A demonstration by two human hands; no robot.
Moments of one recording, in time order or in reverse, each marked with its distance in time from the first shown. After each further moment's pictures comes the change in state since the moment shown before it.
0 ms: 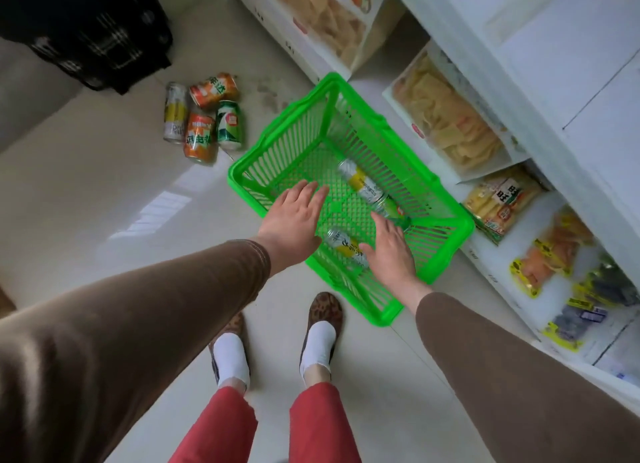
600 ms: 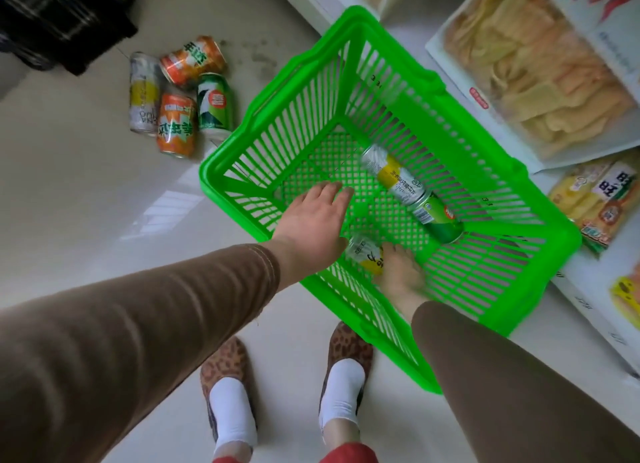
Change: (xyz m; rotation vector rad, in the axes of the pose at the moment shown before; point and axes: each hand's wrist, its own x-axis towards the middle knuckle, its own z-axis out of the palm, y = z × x) left_hand 0.093 -0.030 0.093 -0.042 0.005 0.046; right_hand 0.104 0.059 0.156 -0.200 -0.194 0.166
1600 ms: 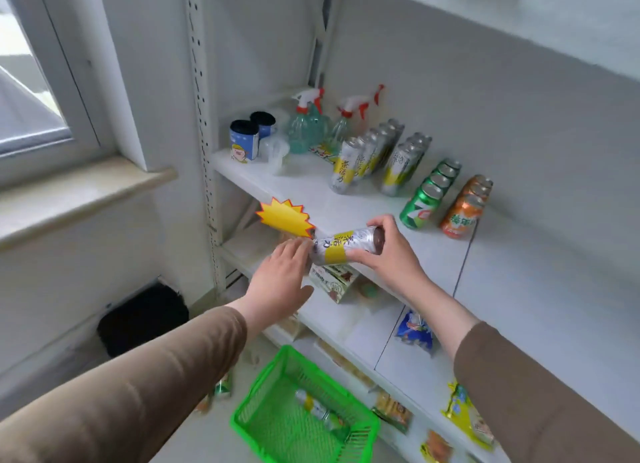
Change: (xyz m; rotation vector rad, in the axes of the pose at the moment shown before) left_hand -0.263 0.158 -0.674 -0.012 0.623 0.199; right_hand -0.517 -0.111 -0.748 0.627 0.810 -0.446
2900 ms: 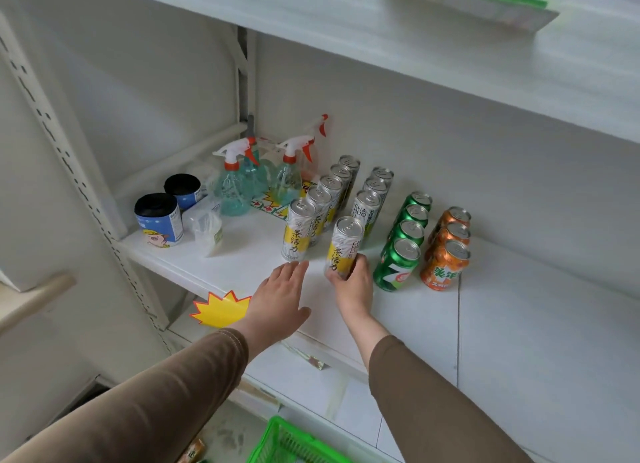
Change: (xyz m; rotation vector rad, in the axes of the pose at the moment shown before) left_hand 0.220 -0.010 0.039 0.052 -0.150 0.104; right_hand 0.189 0.088 0.054 0.191 0.454 0.435
